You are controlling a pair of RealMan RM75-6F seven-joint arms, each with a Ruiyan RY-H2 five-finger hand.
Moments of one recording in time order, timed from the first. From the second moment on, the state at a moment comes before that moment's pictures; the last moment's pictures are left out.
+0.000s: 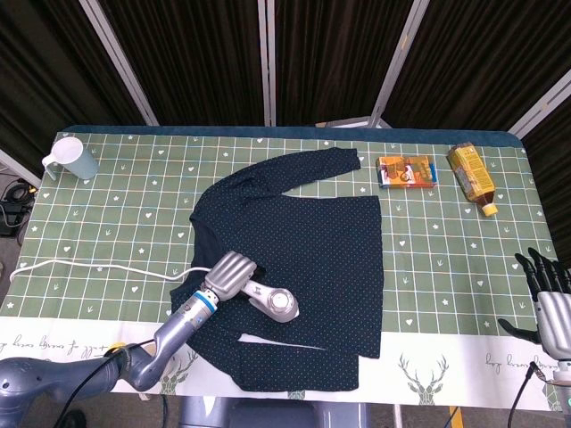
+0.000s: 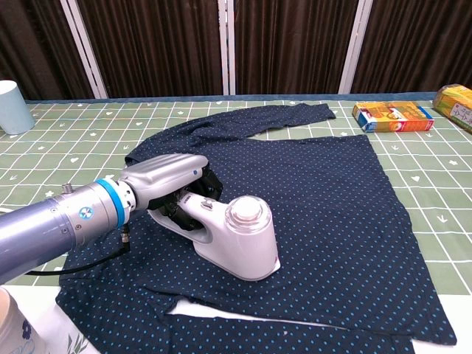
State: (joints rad) left arm -0.78 -1.81 -0.11 -1.22 1.37 0.91 0.09; right arm 0.07 -1.03 0.08 -1.63 -1.43 1.42 0.09
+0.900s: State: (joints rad) left arm -0.74 -1.69 -0.09 -1.17 1.39 0.94 0.02; right arm 0.07 -1.03 0.08 -1.64 -1.43 1.43 0.08
